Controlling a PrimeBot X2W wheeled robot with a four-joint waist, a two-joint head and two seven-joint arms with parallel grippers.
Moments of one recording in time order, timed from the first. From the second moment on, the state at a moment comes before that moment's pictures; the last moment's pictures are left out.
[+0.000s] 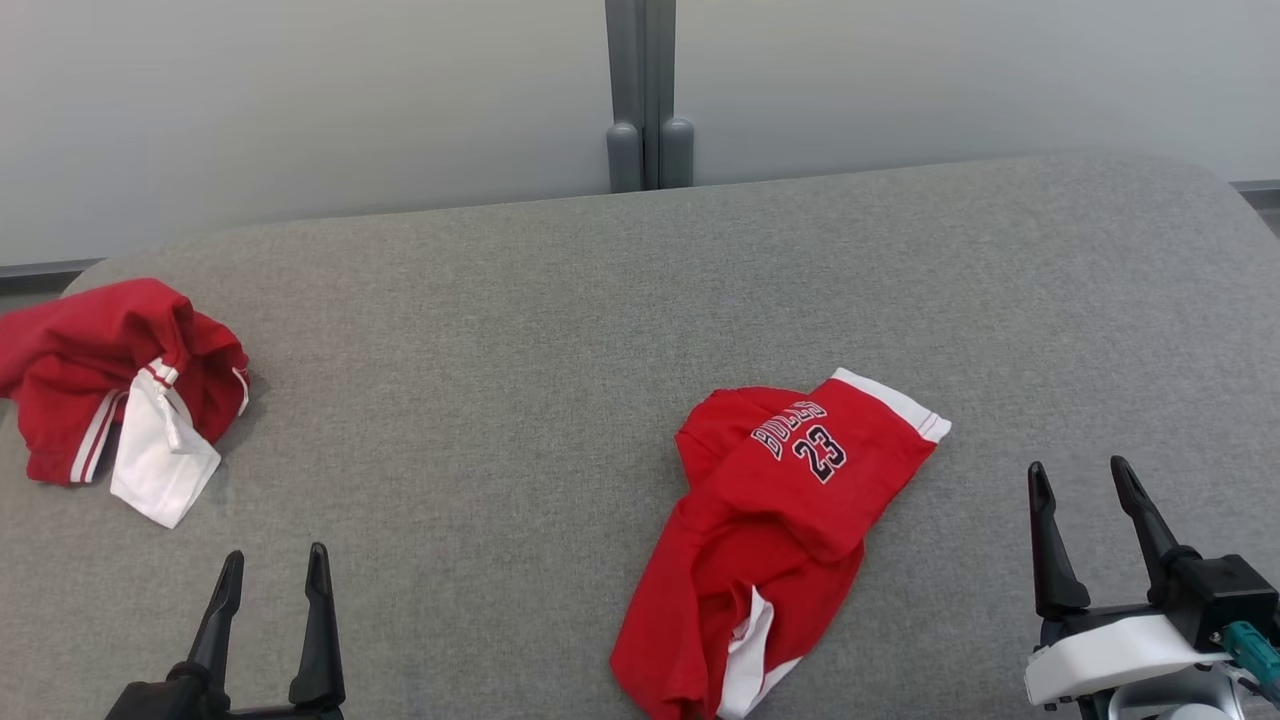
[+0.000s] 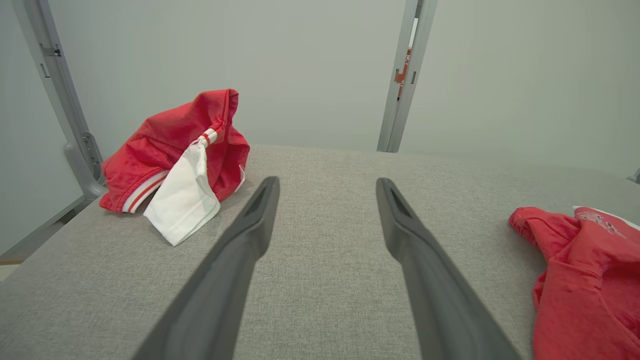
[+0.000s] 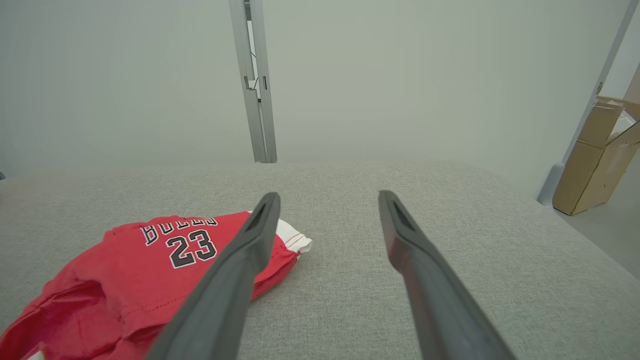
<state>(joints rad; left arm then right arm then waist) 0.16 0.07 0.05 0.05 -0.22 -0.13 -0.26 0.08 -0.07 -0.10 0.09 0.07 0.13 -0.26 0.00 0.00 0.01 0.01</state>
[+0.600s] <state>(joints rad) 0.15 0.08 -0.10 0.05 -0.22 -0.13 -0.26 0.08 -0.07 -0.08 0.09 0.07 0.13 -0.26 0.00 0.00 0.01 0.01</state>
